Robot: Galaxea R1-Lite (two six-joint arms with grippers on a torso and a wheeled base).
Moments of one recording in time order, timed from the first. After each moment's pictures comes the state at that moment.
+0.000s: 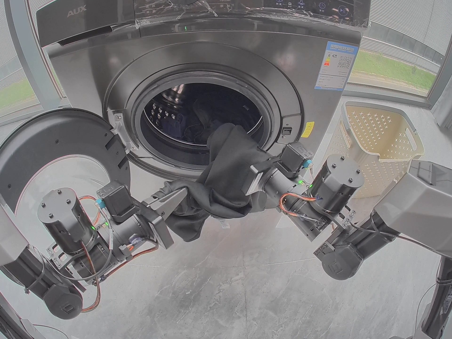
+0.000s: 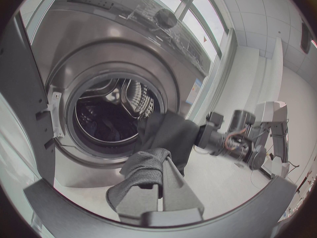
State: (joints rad) left arm -0.55 1.76 -0.33 -1.54 -0.13 -0.15; right arm 0.71 2.14 -0.93 -1.54 -0.08 0.12
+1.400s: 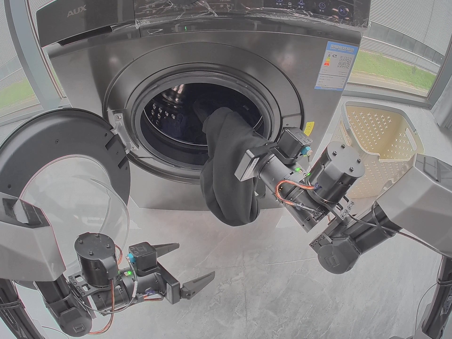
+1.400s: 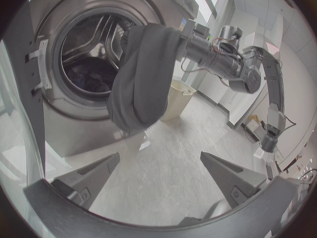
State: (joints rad) left arm -0.59 1.96 -0.13 -1.54 -0.20 0.00; right arm 0.73 2.13 -1.02 -1.51 -0.08 0.12
